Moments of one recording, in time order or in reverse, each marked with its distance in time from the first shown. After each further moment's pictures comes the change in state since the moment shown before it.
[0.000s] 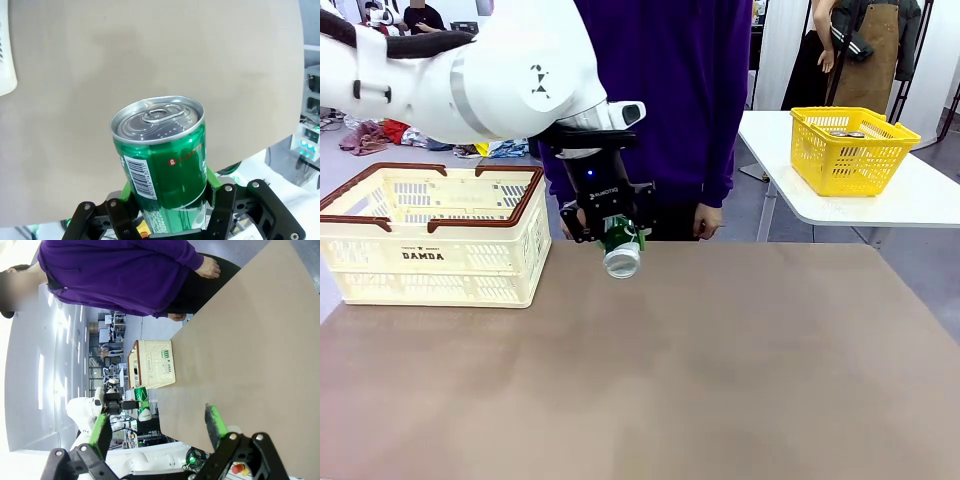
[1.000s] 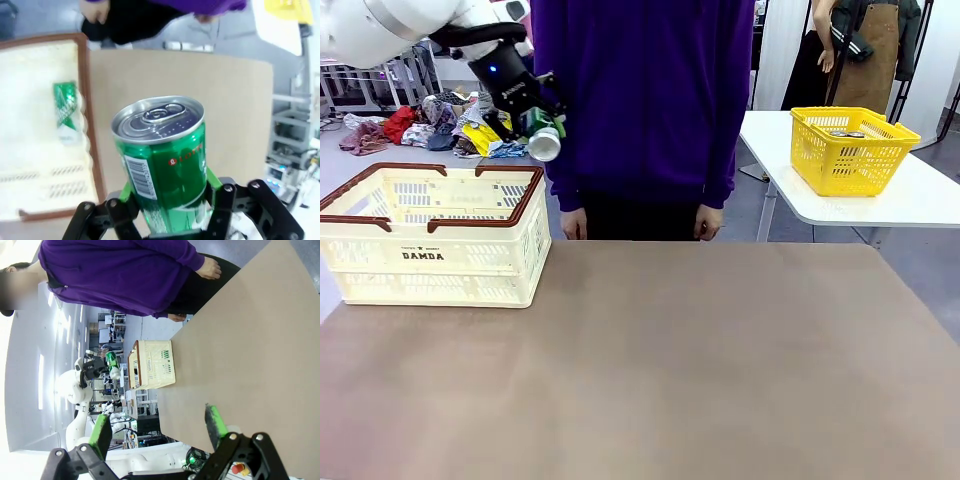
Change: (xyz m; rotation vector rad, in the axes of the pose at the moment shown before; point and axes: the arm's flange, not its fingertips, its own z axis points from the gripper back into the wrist) left arm 0.175 0.161 0.136 -0.150 -0.173 0.137; right arm 0.000 0.000 0.001 0.000 -0.002 -0.001
